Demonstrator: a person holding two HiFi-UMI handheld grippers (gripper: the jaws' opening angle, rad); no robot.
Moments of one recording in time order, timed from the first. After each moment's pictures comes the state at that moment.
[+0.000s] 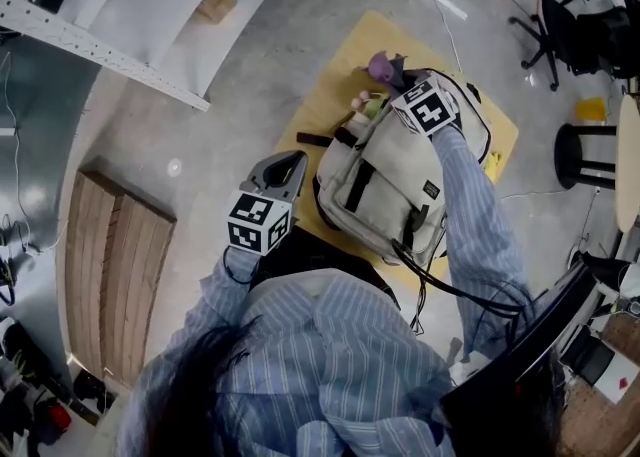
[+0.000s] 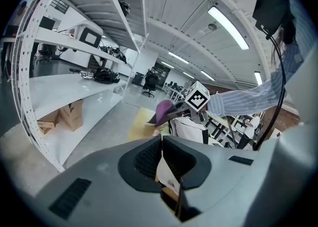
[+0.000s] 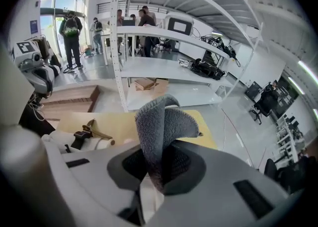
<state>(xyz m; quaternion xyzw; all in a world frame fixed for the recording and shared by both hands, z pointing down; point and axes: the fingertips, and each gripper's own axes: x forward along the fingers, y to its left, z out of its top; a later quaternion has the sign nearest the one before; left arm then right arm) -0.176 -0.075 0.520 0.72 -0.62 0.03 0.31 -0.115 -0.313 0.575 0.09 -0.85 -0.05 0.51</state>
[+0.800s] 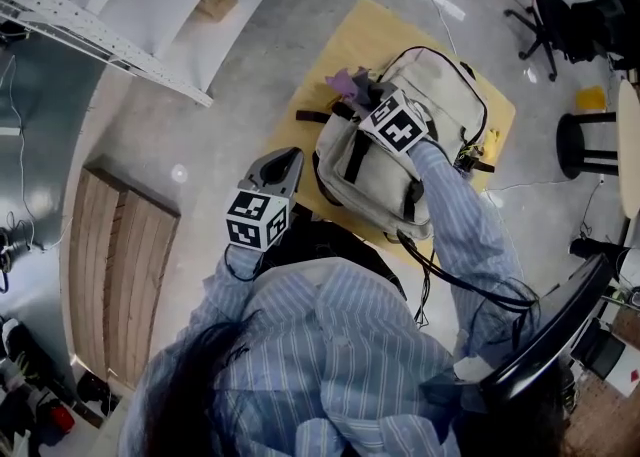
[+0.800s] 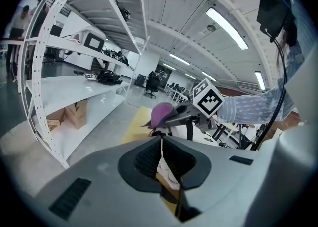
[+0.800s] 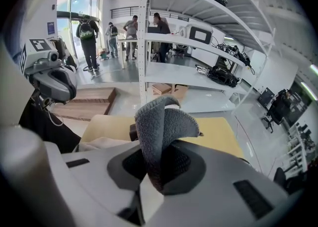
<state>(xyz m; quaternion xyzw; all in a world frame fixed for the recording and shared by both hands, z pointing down) -0.150 -0.026 0.510 0.71 -0.63 0.02 0.31 -0.115 -0.181 0.560 0.02 -0.87 -0.05 0.49</state>
